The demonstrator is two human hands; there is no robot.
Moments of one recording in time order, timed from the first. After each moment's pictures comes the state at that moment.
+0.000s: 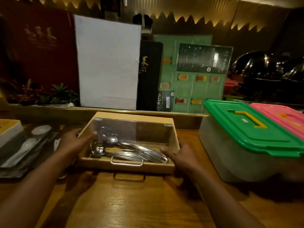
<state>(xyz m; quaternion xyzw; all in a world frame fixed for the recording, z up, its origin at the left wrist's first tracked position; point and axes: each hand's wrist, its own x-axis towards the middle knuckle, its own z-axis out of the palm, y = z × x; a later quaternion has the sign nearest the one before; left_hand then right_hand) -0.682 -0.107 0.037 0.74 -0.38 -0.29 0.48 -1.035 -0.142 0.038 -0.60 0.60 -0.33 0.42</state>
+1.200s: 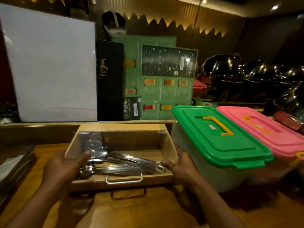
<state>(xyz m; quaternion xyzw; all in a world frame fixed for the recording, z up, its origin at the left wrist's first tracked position) -0.798 -0.174 0.005 0.70 -0.38 -0.27 0.54 -1.142 -0.194 0.037 -0.57 0.65 -0.34 0.37</state>
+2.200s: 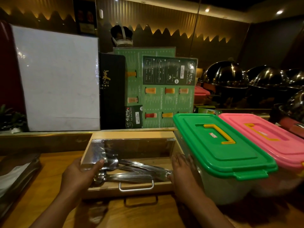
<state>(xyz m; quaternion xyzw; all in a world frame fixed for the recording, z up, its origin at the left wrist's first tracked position) -0.836 -0.182 0.005 0.70 -0.39 -0.28 0.53 -1.155 -0.200 0.026 -0.76 0.63 -0.15 -0.06</state>
